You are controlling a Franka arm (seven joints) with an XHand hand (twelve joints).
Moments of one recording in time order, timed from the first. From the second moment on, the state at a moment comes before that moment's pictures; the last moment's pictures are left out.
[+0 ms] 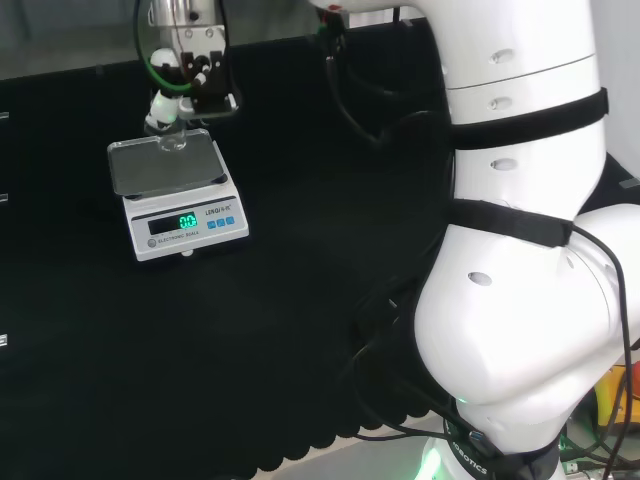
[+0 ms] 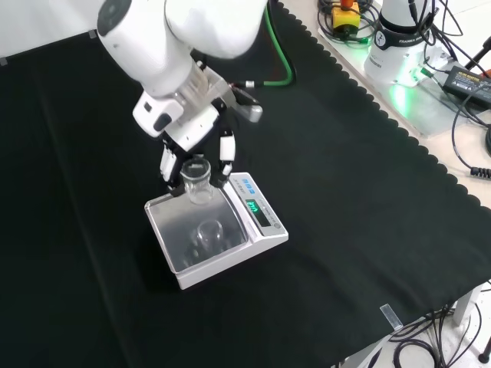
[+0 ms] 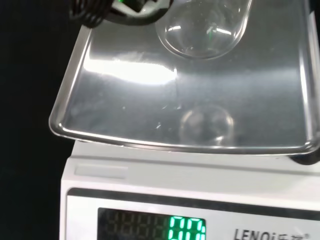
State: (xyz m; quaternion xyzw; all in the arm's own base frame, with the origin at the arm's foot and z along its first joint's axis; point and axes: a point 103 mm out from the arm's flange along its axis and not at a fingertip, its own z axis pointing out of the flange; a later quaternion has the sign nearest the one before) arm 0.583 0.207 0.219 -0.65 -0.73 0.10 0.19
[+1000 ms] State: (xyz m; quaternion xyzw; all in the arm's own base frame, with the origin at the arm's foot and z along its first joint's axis) arm 0.609 0.233 0.182 -0.65 -0.73 0.10 0.18
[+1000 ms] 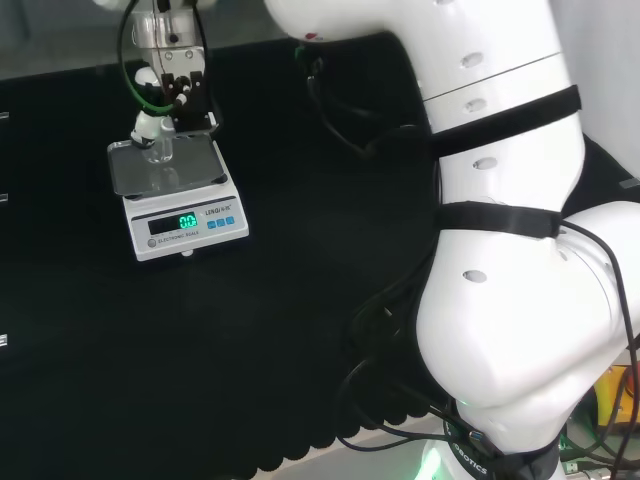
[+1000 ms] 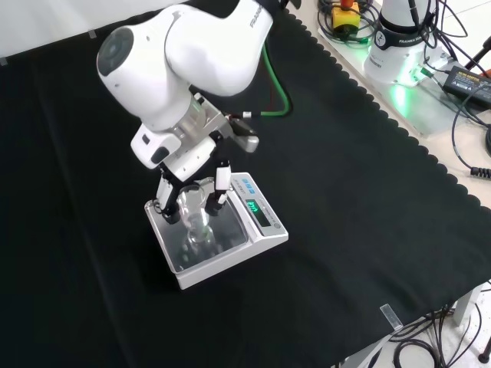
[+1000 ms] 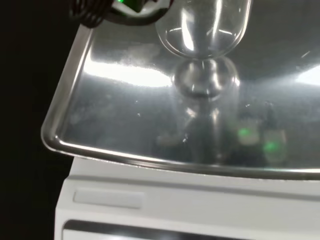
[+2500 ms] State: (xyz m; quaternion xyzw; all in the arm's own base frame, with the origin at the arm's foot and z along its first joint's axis) arm 0.615 0.224 0.176 -0.66 -0.72 0.14 0.17
